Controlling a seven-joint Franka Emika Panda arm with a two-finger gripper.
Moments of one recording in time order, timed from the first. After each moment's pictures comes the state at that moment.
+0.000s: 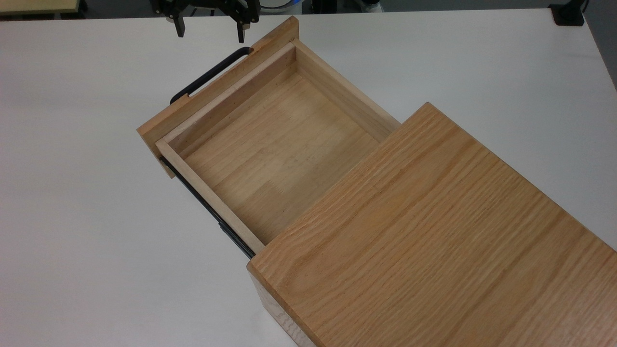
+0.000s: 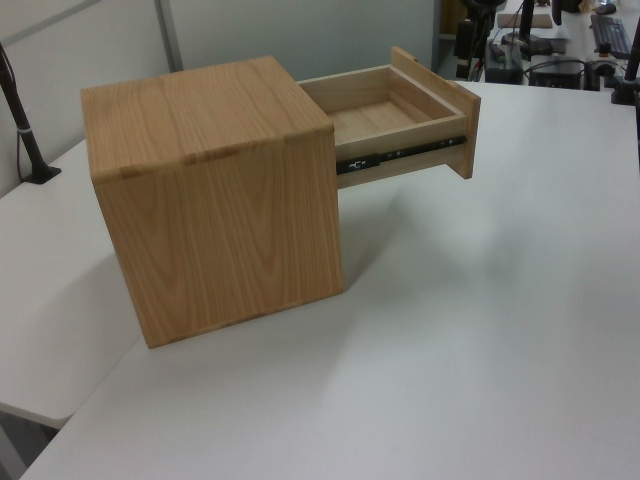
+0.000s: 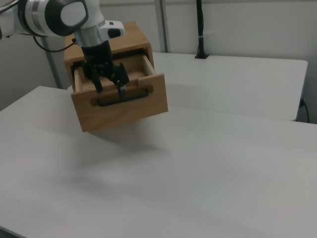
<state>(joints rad) -0.05 0.01 0.01 -1.63 -0.04 1.72 0.01</state>
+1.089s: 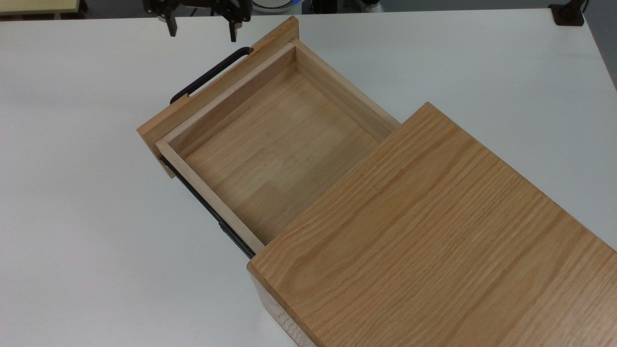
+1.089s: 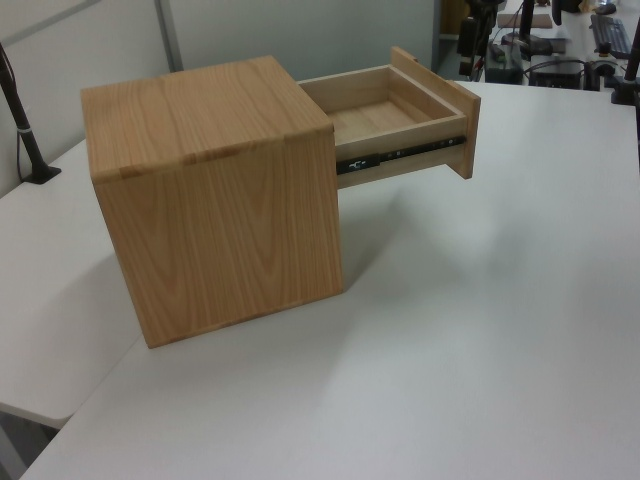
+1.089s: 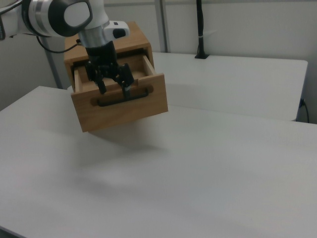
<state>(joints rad) -0.08 0.01 0.00 -1.63 -0.04 1.72 -0.06</state>
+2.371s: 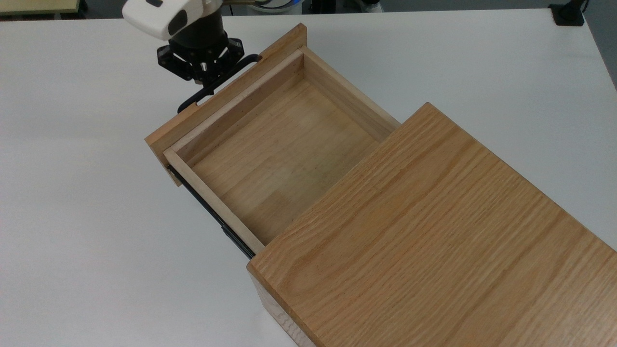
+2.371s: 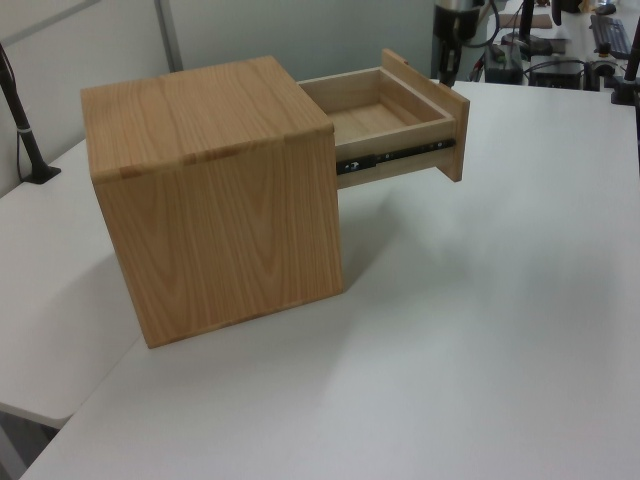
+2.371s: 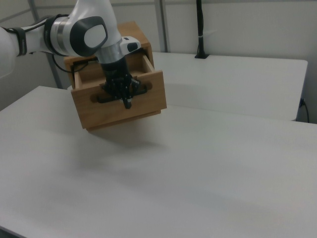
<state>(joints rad) -0.06 0.13 0.01 -1.64 -0.06 1.89 -0.29</state>
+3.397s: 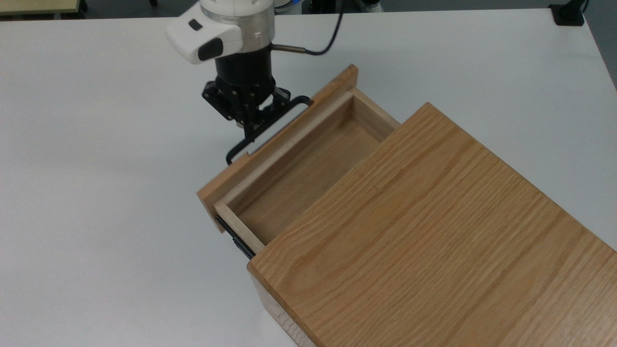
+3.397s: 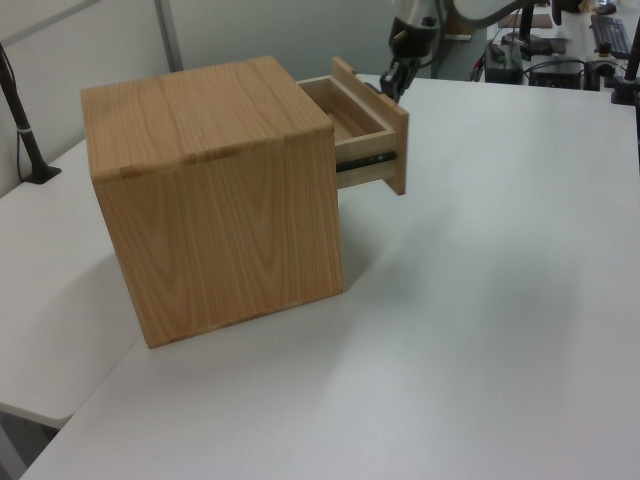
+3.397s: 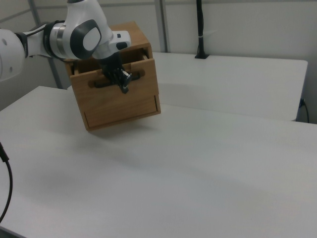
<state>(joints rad) 0.04 0.26 0.02 -1.54 -0.05 2.11 0.20</state>
